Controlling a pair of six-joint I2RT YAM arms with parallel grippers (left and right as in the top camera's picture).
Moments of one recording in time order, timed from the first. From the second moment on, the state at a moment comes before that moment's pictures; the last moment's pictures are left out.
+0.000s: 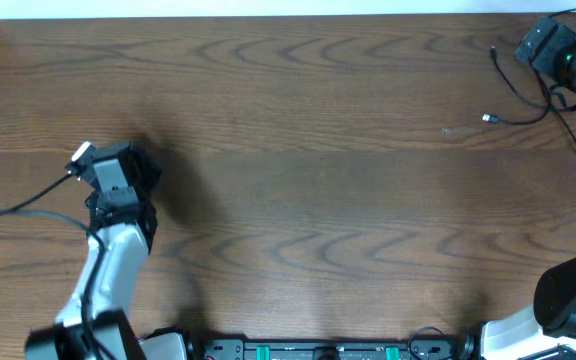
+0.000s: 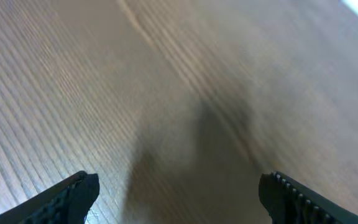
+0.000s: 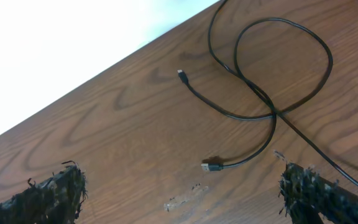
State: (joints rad) left arm 0.23 1.35 0.60 -0.01 -0.30 -0.61; right arm -0.24 1.73 1.70 -0.74 -0.03 0.35
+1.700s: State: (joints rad) left arm 0.22 0.05 0.01 0.01 -0.32 -0.46; right arm -0.24 1.73 1.69 -0.74 -0.03 0.35
